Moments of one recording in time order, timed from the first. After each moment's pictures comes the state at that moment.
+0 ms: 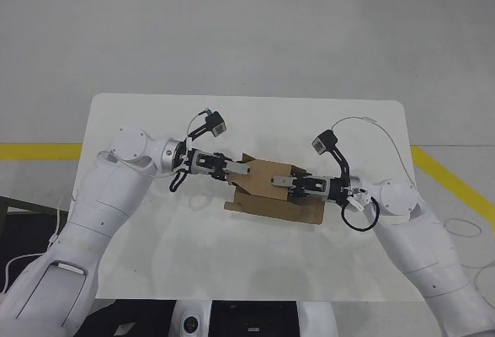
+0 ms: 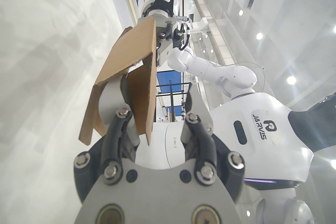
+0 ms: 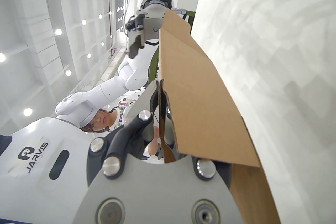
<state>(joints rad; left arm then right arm) 0.66 -1.15 -0.98 -1.08 -0.60 -0.30 -1.50 -1.01 -1.07 1.09 -1.48 0.45 -0.28 1.05</state>
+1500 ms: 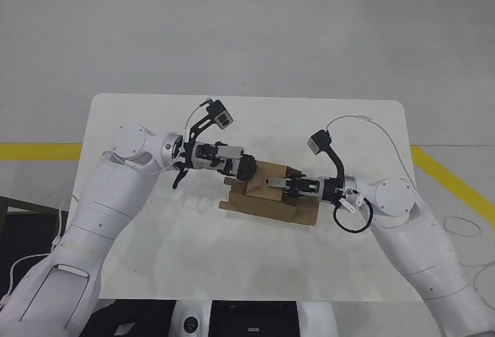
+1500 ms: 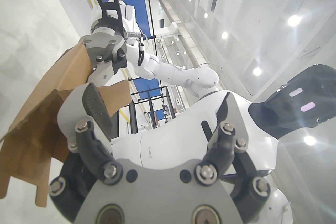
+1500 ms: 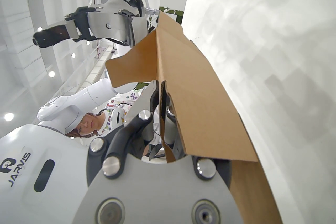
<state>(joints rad) 0.68 -1.17 -1.00 -1.17 -0.75 -0.24 -1.48 -1.02 -1.08 1.08 -1.54 0.37 -0.23 1.00</state>
